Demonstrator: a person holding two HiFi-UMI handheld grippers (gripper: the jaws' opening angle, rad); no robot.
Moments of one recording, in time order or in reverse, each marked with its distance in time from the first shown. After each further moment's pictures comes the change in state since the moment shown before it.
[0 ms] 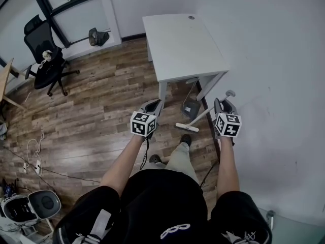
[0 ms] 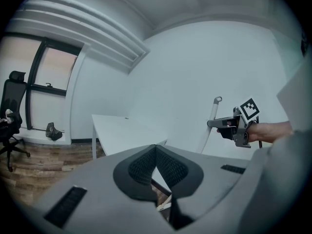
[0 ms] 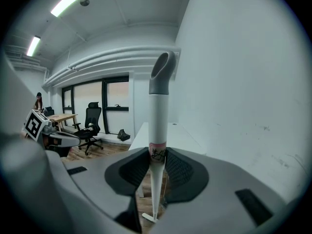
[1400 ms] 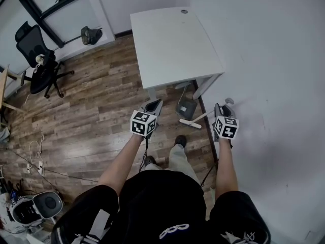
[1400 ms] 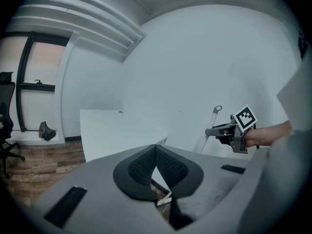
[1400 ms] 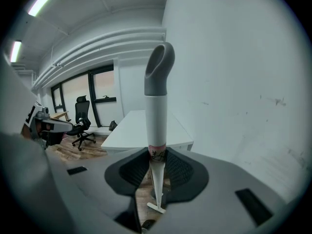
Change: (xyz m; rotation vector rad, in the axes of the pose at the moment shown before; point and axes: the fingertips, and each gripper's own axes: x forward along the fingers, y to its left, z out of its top) left arm 0.152 -0.016 0.017 0.018 0.105 -0.014; right arm 0.097 -0.138 -0.052 0.068 0.147 -0.040
